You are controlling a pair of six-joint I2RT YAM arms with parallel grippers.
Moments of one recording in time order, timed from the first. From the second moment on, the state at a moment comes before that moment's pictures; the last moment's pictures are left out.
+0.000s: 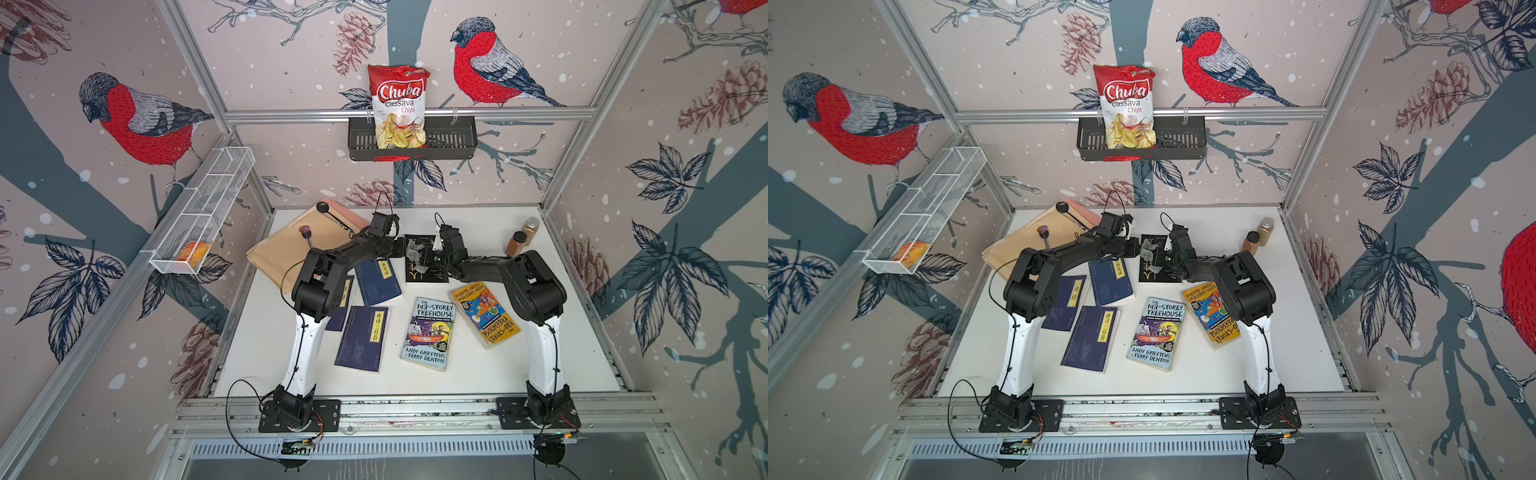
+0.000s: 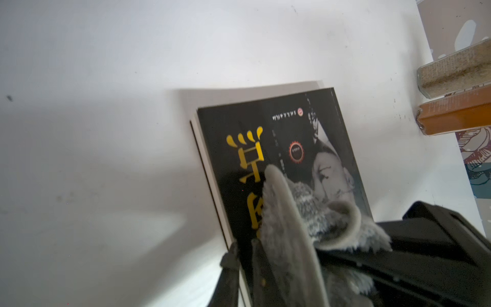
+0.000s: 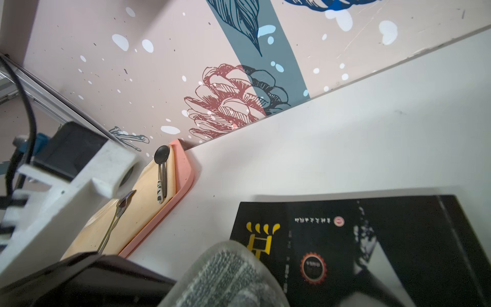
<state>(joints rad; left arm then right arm) -0.42 2.28 1.67 -0.23 0.38 -0.34 0.50 2.14 1.21 0.30 -0.31 0.48</state>
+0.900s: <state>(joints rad) -0.50 2.29 1.68 -0.27 0.26 -0.29 0.53 1.77 0.88 0.08 -0.21 0.47</state>
